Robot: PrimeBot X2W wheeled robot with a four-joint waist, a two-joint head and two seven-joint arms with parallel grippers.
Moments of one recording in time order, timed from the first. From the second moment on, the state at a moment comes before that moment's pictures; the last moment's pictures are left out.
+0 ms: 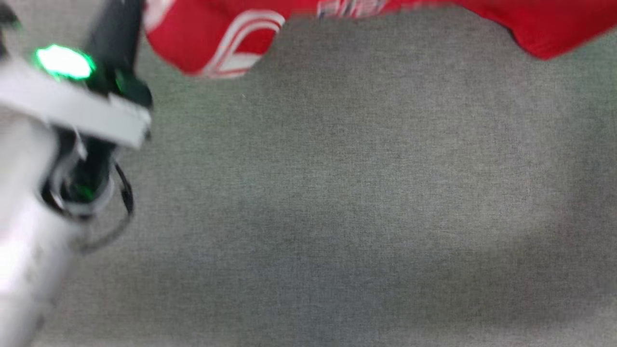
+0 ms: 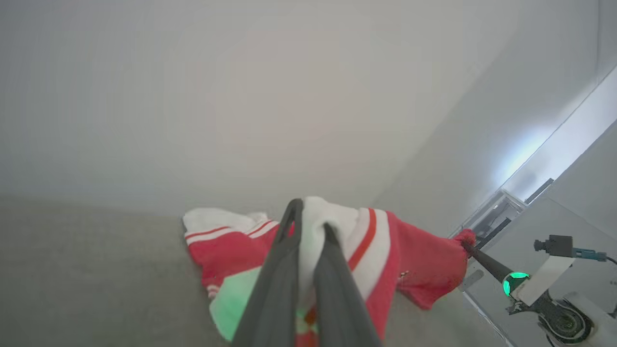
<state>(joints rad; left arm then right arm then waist) -0.96 0.66 -0.59 0.17 -1.28 -0.13 -0.26 -0.98 -0.31 -0.12 0.49 0.37 0.13 0.05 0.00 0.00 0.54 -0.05</state>
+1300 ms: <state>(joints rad) -0.04 0.65 -0.36 -0.27 -0.94 -0.13 -0.26 0.07 -0.11 -0.34 -0.40 0.48 0.13 0.36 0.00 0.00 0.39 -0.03</state>
